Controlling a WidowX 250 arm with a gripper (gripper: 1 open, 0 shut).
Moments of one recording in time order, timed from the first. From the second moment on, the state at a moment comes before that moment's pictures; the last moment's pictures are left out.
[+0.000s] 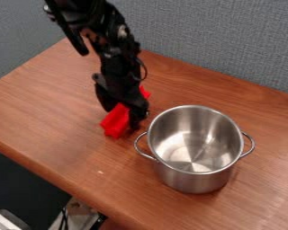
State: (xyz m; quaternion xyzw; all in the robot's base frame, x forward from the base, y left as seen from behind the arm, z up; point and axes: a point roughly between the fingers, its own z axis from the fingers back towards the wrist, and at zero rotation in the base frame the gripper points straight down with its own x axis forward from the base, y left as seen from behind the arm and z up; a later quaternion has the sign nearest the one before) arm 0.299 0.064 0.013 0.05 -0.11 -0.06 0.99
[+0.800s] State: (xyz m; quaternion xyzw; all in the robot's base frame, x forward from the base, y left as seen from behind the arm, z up) arm 0.296 0.049 0.021 0.06 -0.11 -0.07 0.99
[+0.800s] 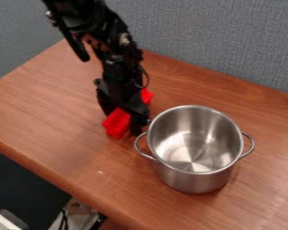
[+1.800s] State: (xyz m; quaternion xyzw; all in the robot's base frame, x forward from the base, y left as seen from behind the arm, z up) arm 0.279 0.029 0.034 0.08 -0.10 0.00 0.99
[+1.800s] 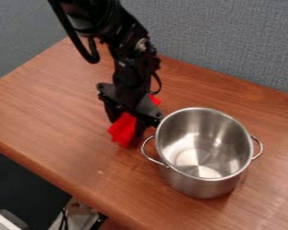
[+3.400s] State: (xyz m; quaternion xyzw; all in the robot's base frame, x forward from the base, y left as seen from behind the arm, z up) arm 0.250 -0.063 0.110 0.04 -0.23 -0.17 0.96
